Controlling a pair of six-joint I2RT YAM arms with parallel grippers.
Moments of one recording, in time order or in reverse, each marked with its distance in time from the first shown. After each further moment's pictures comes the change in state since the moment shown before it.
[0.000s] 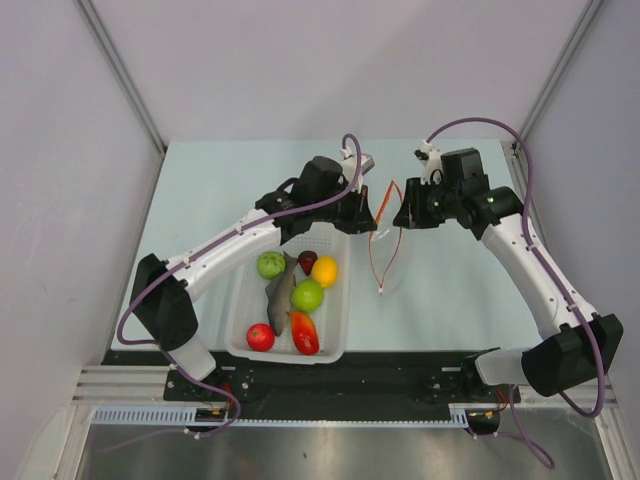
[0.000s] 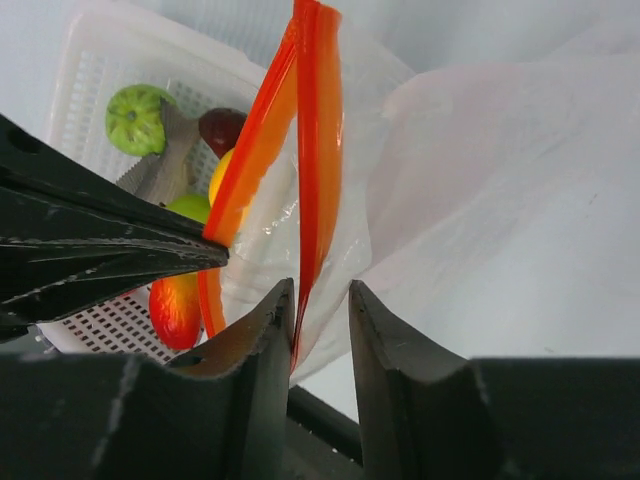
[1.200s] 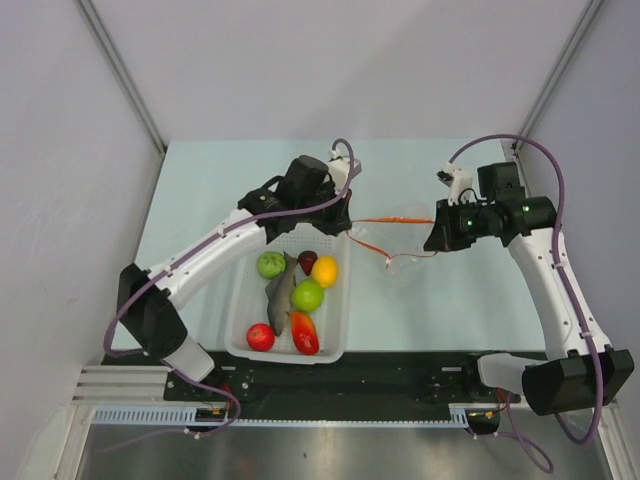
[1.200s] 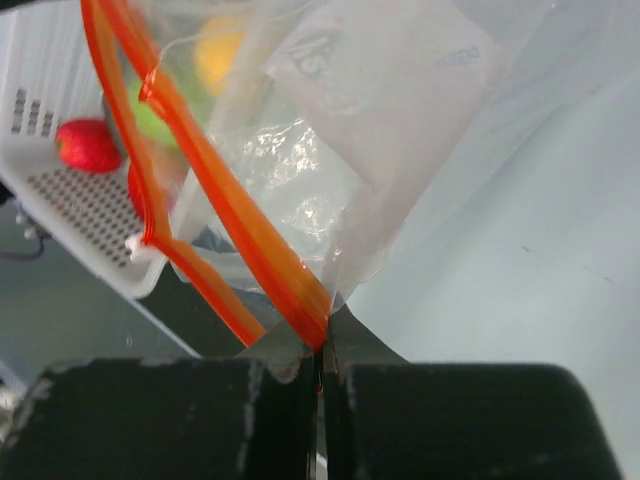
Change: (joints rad) left arm 0.050 -0.066 -0.007 -0.166 -0.107 0.197; right arm -0.198 -0.117 -0.037 -0.278 -0.172 -0.267
